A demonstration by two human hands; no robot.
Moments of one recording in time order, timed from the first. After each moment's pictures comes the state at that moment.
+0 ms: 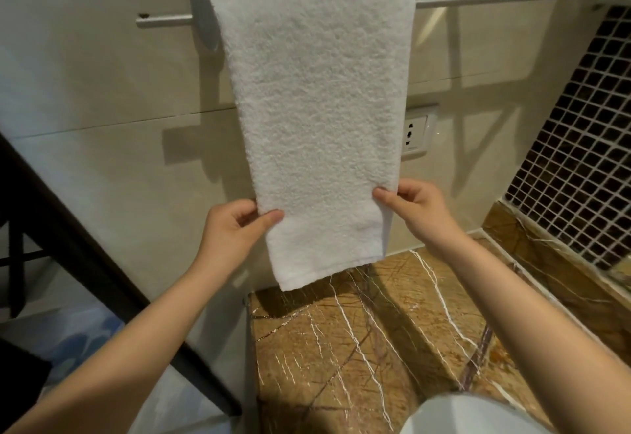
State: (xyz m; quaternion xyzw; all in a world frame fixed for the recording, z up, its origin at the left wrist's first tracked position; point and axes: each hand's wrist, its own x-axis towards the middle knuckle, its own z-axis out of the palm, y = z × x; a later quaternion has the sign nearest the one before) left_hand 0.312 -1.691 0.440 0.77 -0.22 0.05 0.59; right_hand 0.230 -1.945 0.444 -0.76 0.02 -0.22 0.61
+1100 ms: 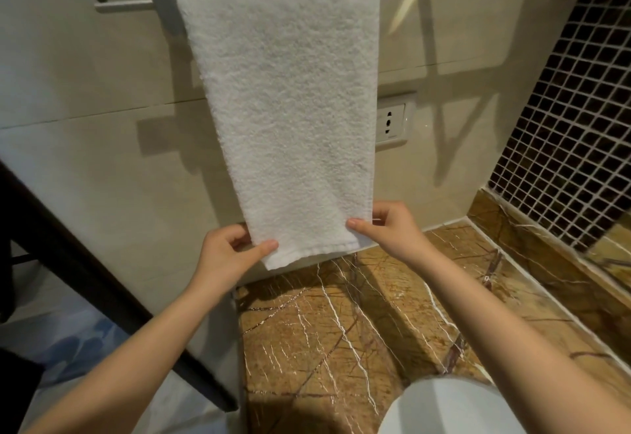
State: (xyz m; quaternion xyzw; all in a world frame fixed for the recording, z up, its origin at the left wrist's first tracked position) left_hand 0.299 -1.693 0.392 0.78 -0.20 -0.02 0.60; right_hand 0.218 -1.943 0.400 -0.81 0.05 -0.14 0.56
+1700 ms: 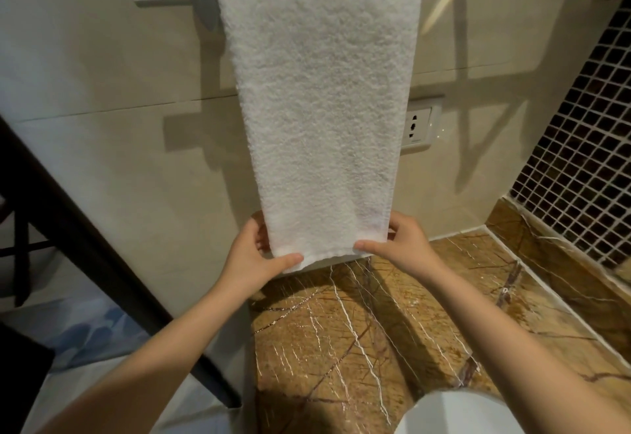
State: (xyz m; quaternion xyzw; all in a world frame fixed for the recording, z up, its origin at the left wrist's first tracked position) left_hand 0.307 -1.695 0.373 0.78 -0.19 -0.05 0.59; right_hand 0.228 -1.939 0.378 -0.83 0.06 -0.14 0.54
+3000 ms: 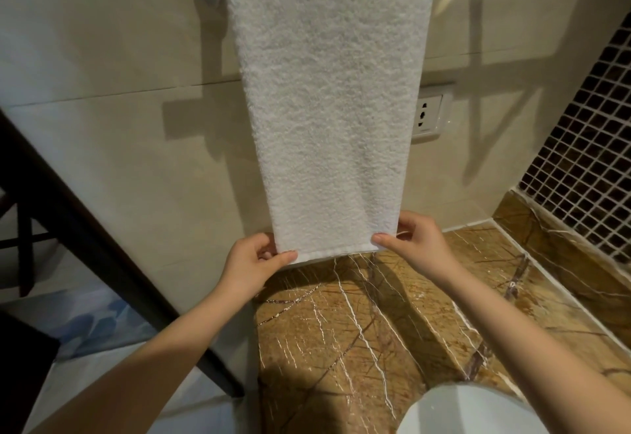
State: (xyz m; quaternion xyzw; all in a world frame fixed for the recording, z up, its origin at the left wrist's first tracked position) left_hand 0.313 -1.684 0.345 0.82 -0.18 -0.06 0.54; right_hand 0.220 -1.949 0.363 -0.84 0.06 -0.16 0.52
